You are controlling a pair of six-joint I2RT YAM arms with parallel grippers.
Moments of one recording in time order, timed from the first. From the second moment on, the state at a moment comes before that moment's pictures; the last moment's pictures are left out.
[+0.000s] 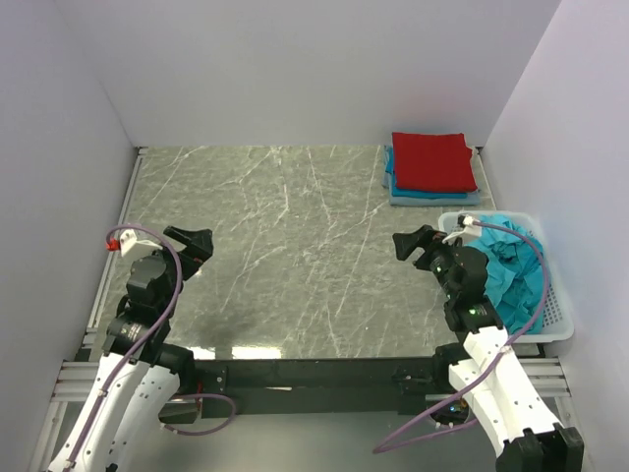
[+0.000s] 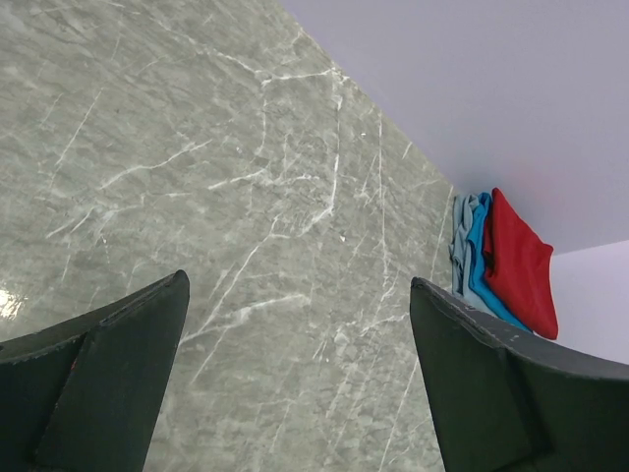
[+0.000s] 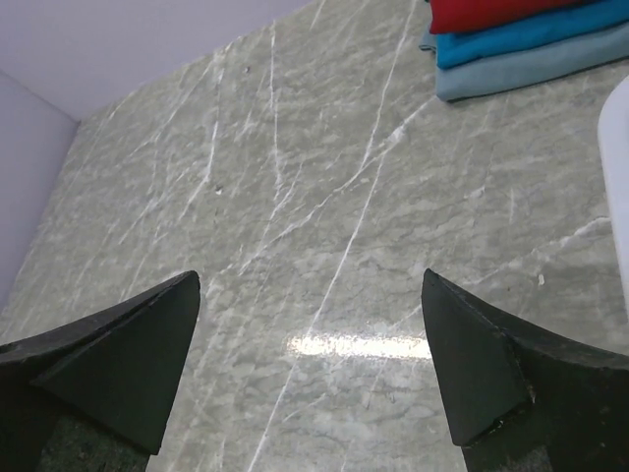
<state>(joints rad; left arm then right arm) -0.26 0.42 0.55 -0.35 -0.30 -0.86 0.14 0.62 0.35 0.08 -0.10 0.53</state>
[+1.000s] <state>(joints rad) -0.26 0.58 0.53 -0.29 -0.25 -0.86 -0.32 1.11 0.80 -0.41 0.46 0.67</state>
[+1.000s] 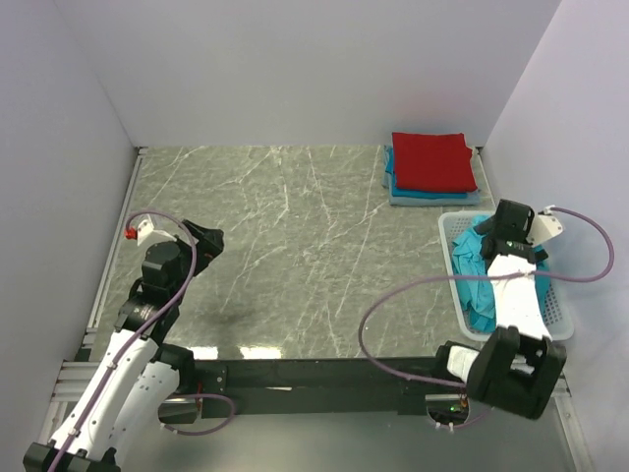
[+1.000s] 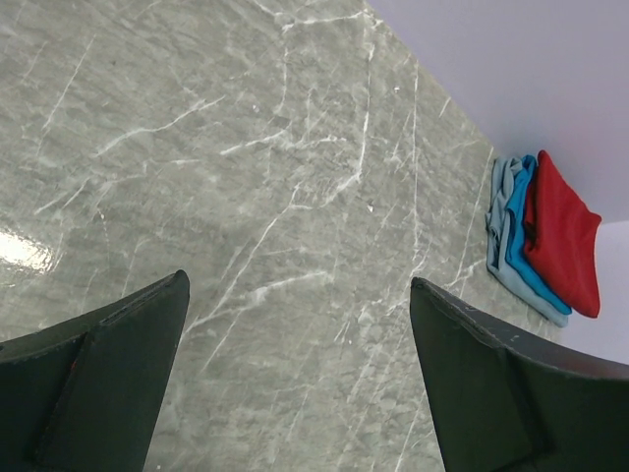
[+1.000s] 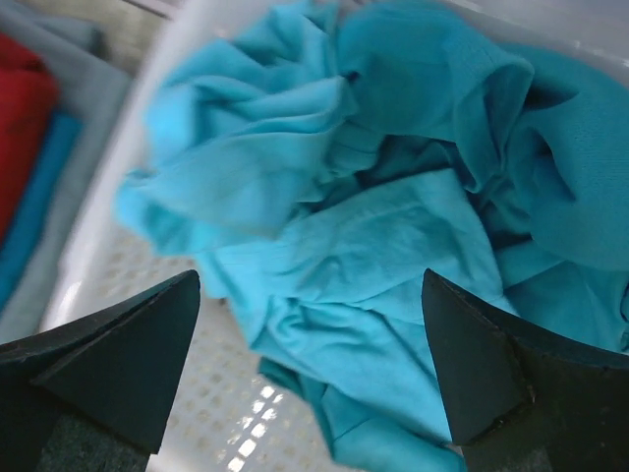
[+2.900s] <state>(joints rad) -0.26 0.54 0.53 -0.32 -0.25 -0.86 -0.16 1.14 1.75 -0.64 0.01 0.37</state>
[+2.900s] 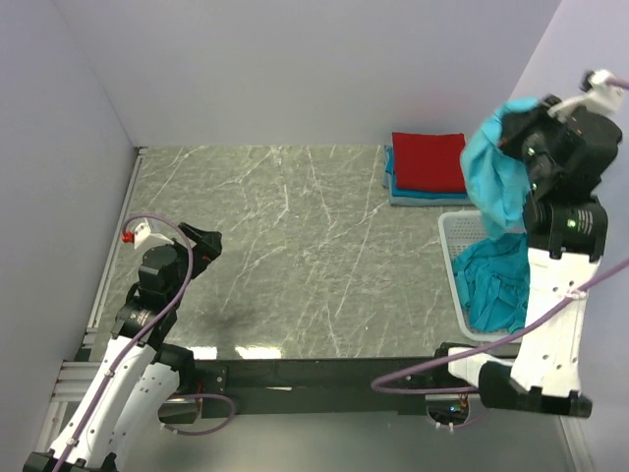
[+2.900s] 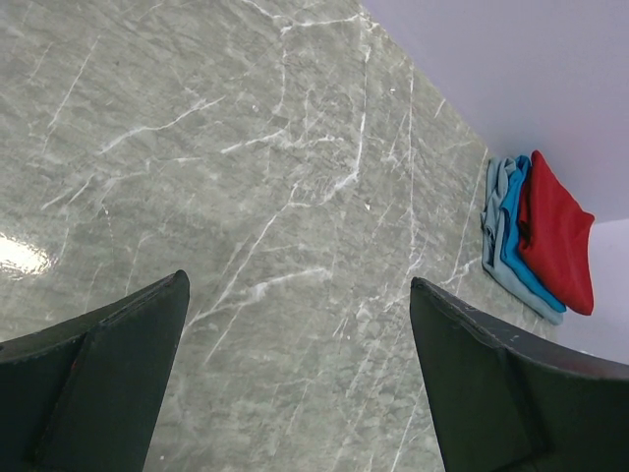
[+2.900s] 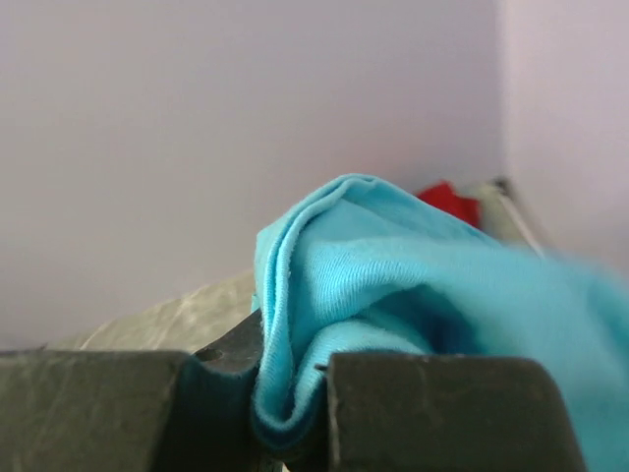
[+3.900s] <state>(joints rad) -0.26 0.38 0.55 -0.56 -0.31 -0.97 0.77 1.46 1.67 -0.45 0.01 0.42</state>
